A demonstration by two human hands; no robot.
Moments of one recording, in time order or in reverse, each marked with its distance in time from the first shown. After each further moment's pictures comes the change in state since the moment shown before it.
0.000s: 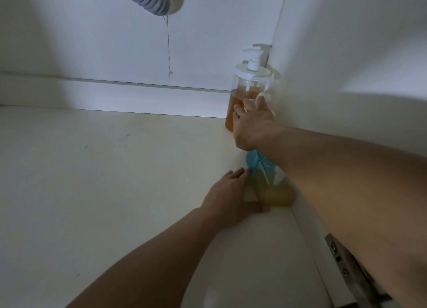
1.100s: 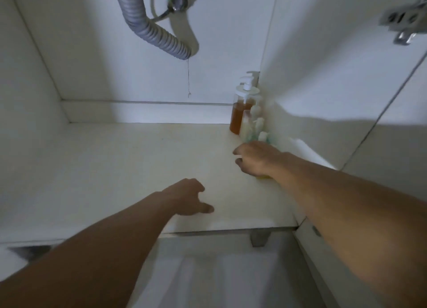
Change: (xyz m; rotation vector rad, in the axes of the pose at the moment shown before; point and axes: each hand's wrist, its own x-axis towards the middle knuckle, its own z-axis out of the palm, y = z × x) left_hand -0.174 0.000 -0.113 0.215 -0.258 -0.298; right_hand -0.179 -0.004 -0.073 0.685 -0.057 -0.097
